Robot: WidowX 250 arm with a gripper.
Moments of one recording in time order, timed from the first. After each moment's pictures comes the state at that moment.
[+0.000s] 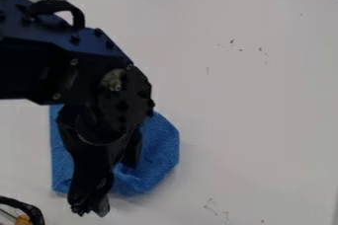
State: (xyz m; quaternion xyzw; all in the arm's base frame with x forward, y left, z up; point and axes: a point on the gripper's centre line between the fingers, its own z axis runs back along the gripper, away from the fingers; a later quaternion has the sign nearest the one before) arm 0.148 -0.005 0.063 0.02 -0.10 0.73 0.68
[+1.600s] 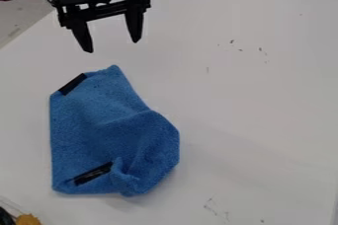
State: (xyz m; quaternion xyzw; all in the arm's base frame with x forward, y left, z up) arm 0.275 0.088 0.130 0.00 -0.09 0.40 0.91
